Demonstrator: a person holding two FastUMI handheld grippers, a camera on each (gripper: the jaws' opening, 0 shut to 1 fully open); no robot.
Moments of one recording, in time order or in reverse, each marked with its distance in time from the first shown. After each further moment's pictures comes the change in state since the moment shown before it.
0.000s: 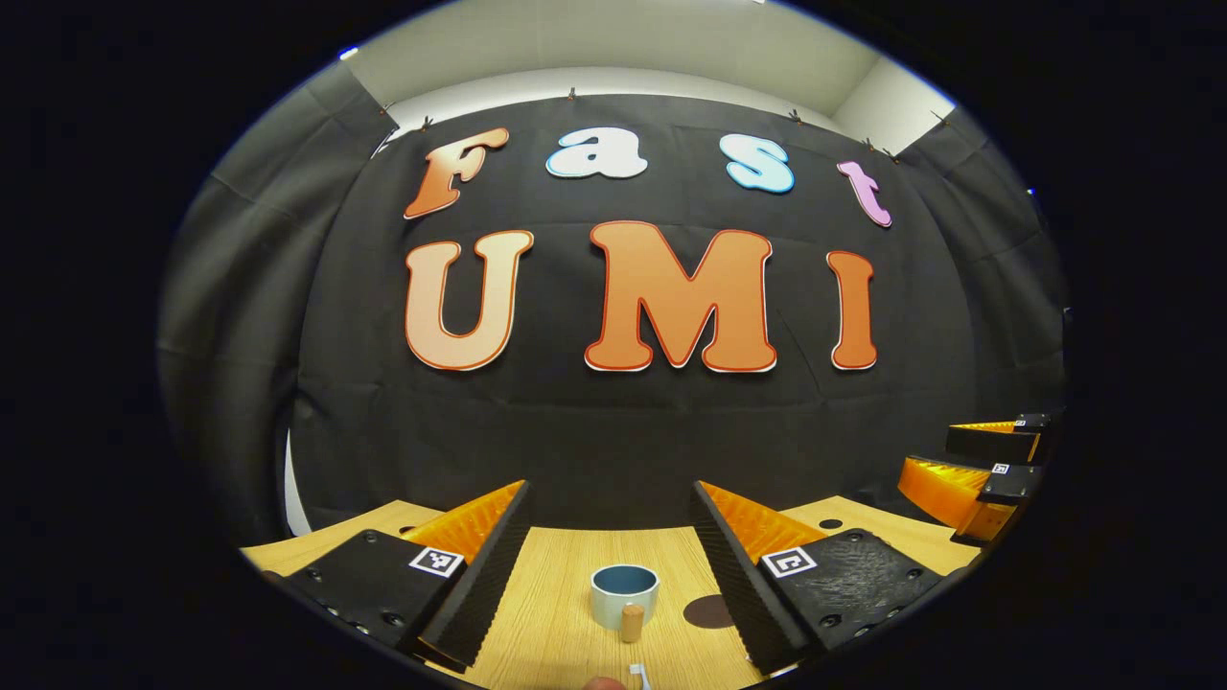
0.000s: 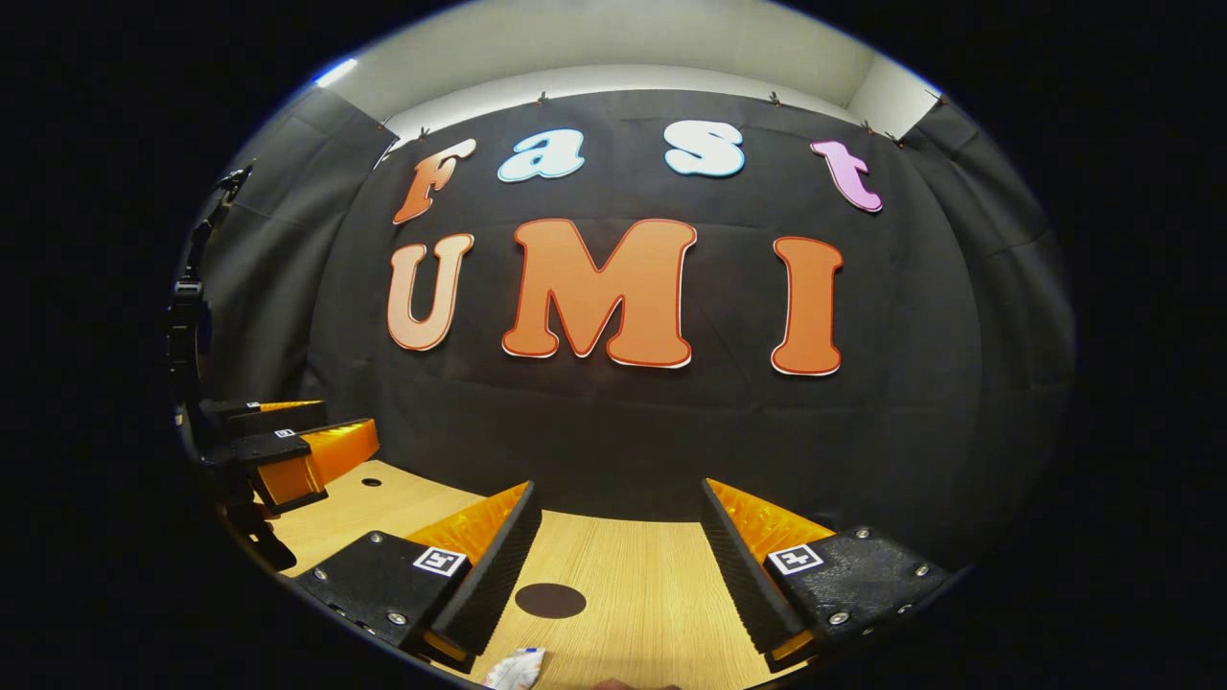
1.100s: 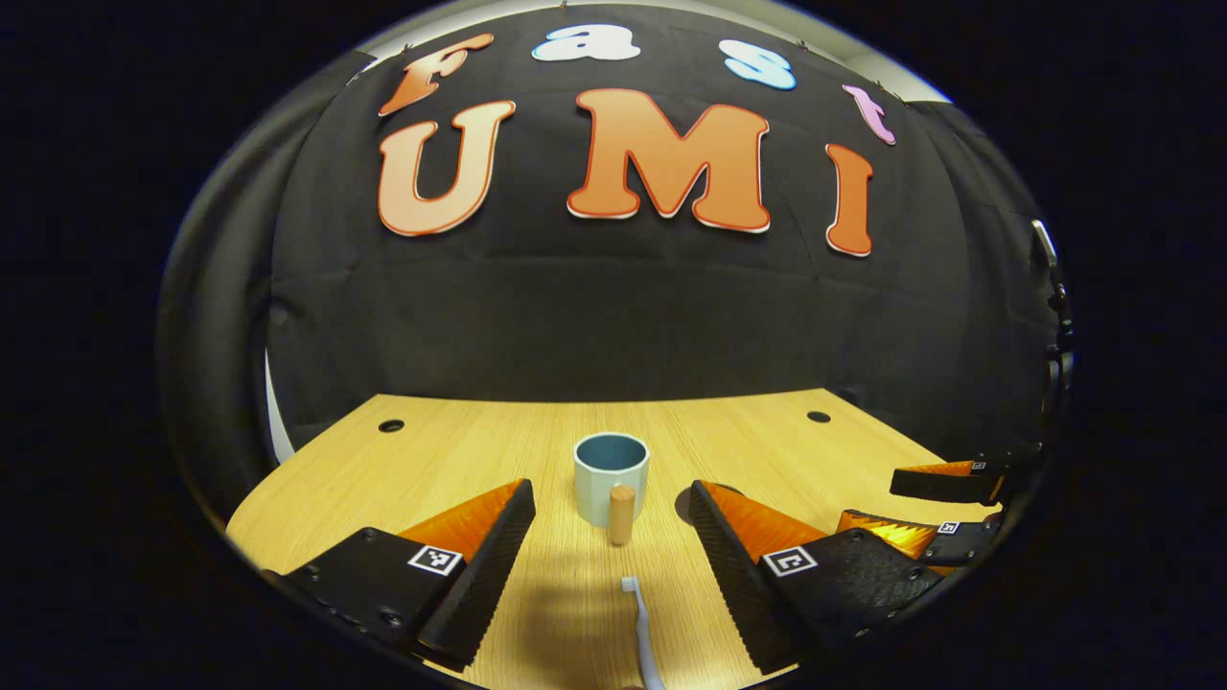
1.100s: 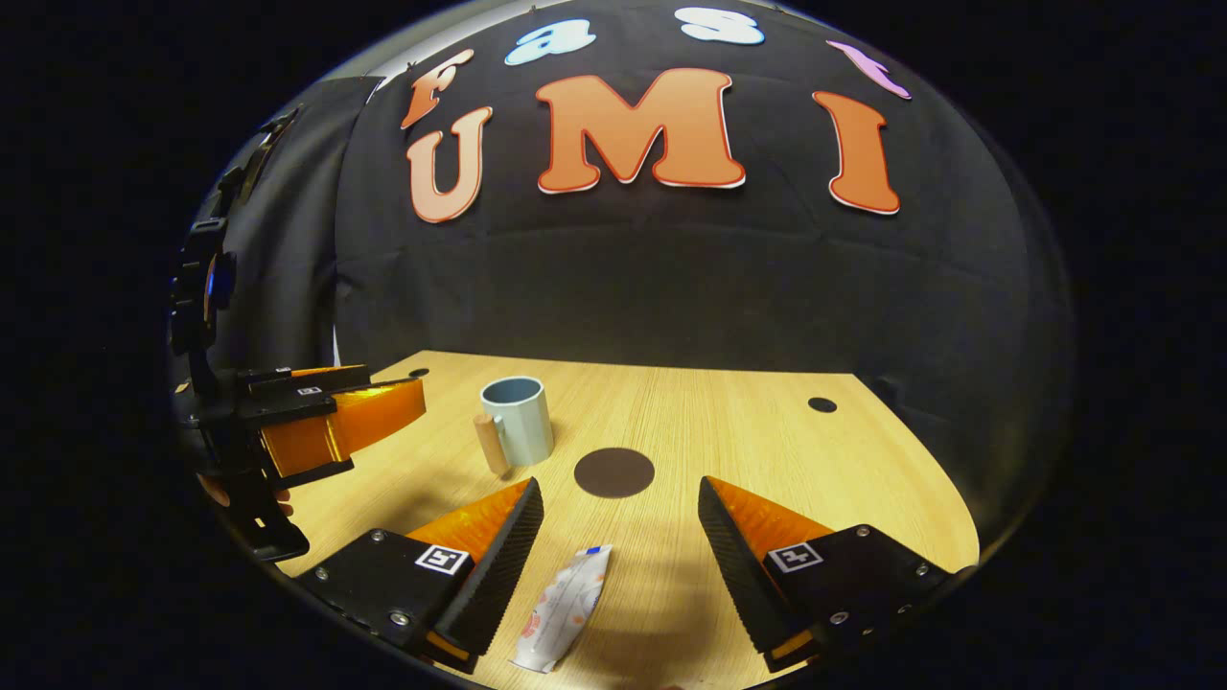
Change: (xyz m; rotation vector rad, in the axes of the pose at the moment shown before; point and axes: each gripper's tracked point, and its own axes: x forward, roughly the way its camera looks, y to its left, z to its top) left arm -0.021 -0.010 -0.136 -0.012 0.443 -0.072; right arm -0.027 0.055 -0.151 0.054 0.479 0.145
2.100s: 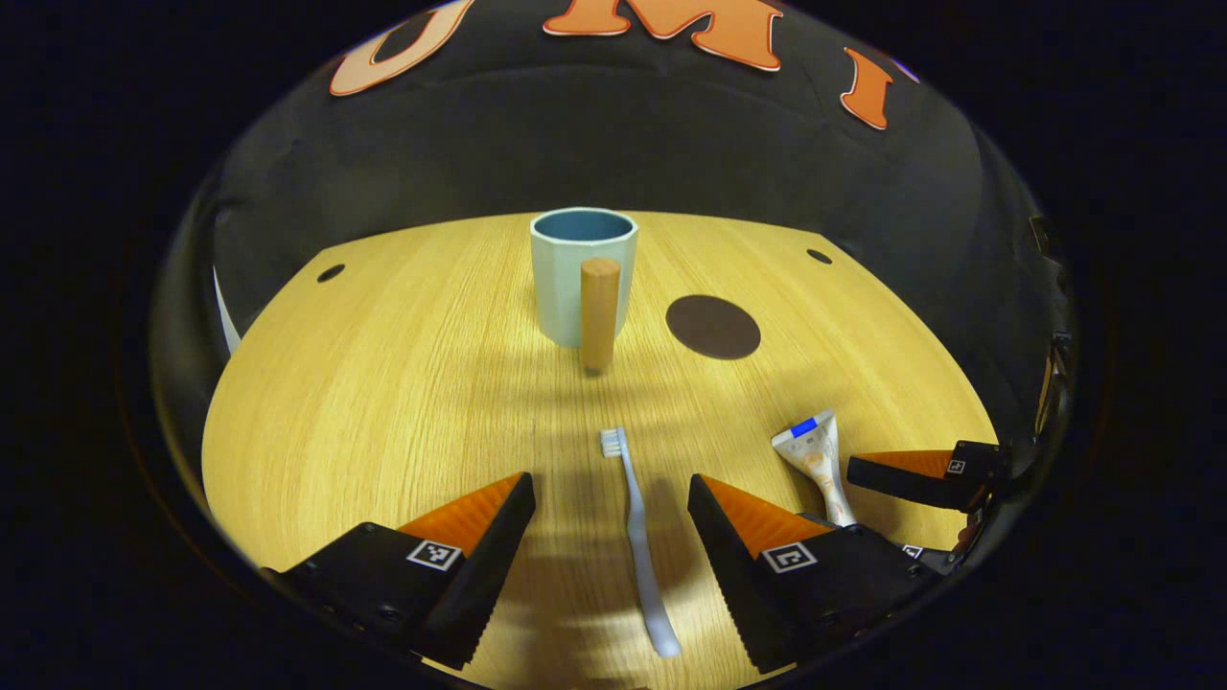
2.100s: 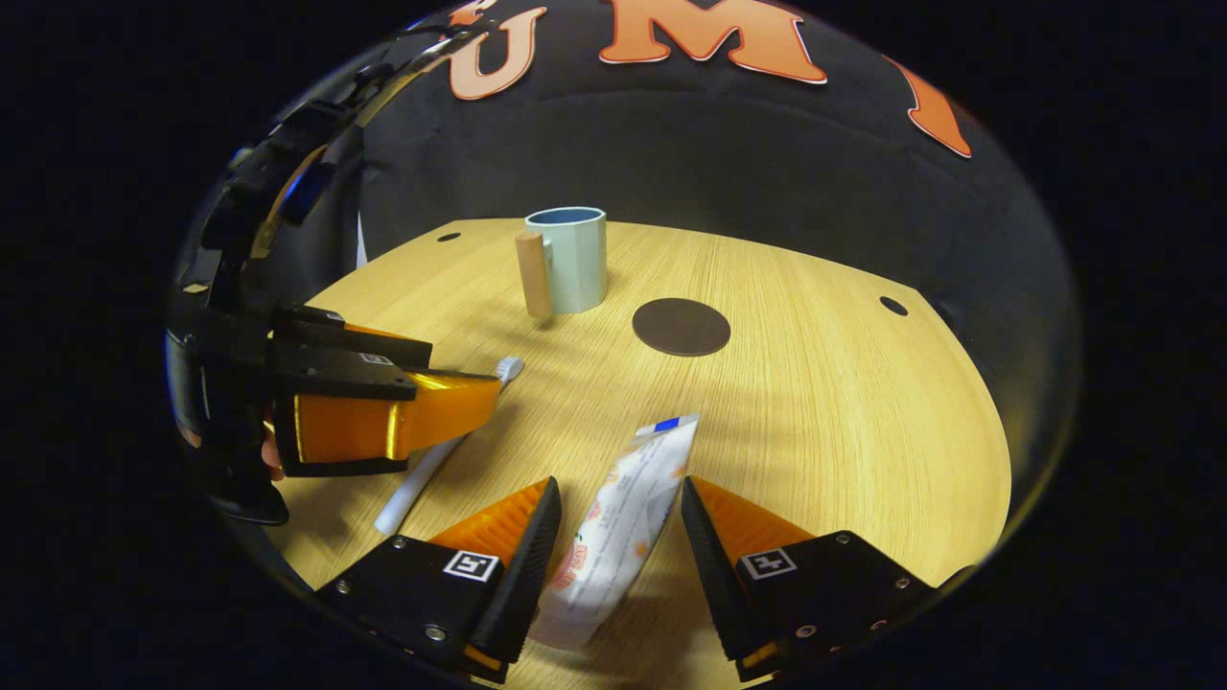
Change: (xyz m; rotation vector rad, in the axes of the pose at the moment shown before) left arm 0.014 -0.011 -0.147 -0.023 0.541 -0.085; right arm 0.013 0.050 -0.117 -0.118 0.345 0.108
